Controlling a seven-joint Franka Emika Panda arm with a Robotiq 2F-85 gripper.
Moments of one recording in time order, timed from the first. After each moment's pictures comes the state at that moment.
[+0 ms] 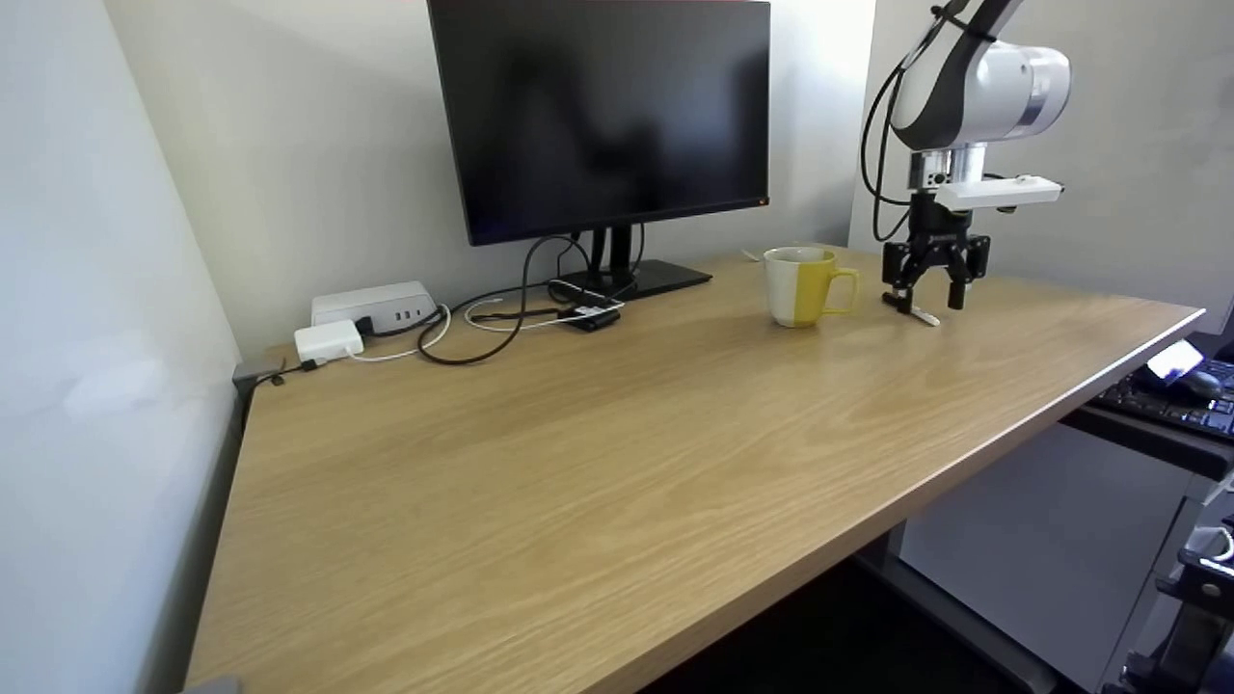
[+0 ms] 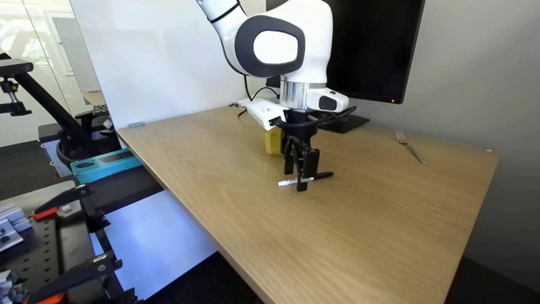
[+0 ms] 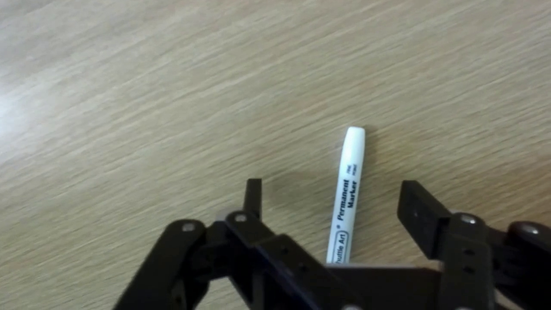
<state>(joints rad) -0.21 0.64 -0.14 -1.95 0.13 2.50 -0.03</state>
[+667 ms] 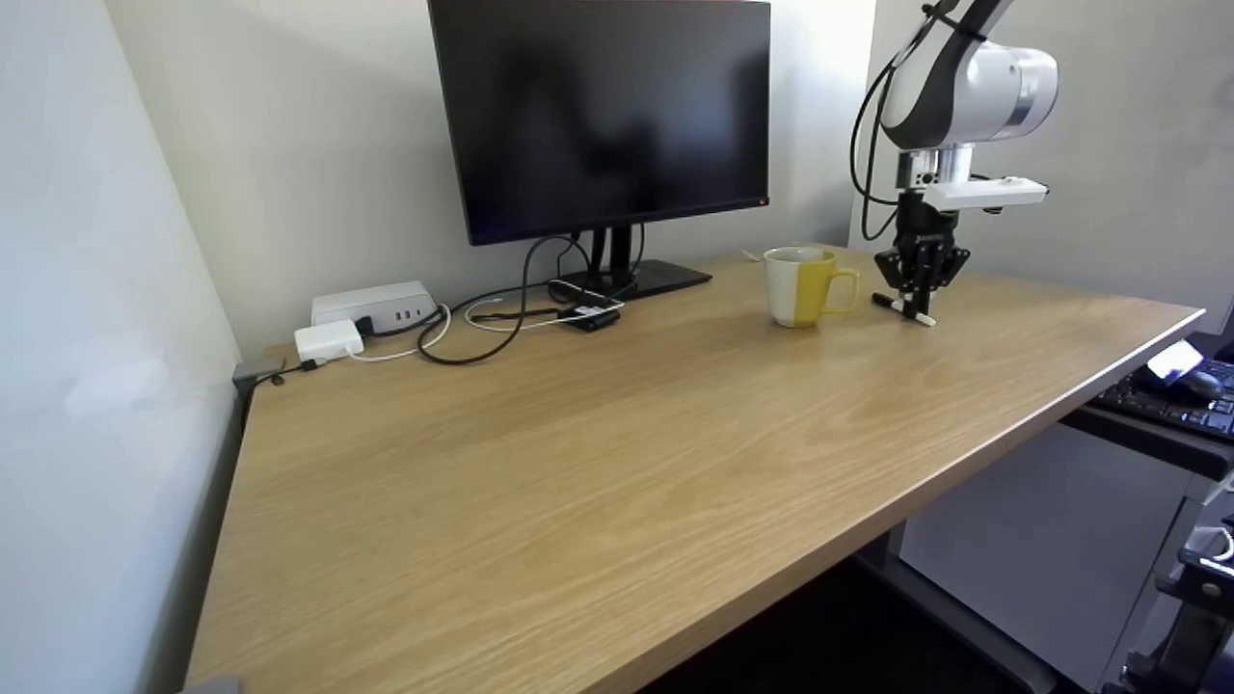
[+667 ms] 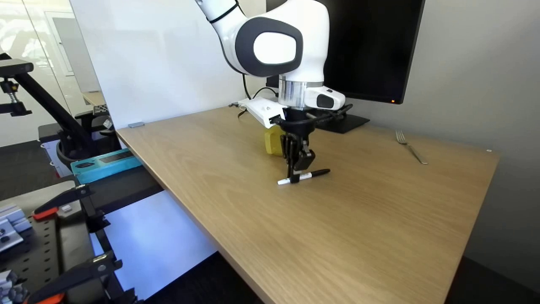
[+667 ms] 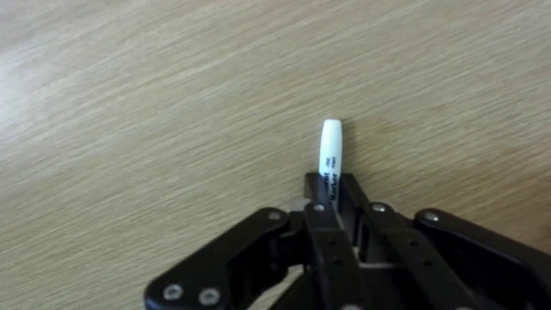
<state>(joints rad) -0.21 0.65 -0.11 -1.94 0.13 2.51 -0.03</state>
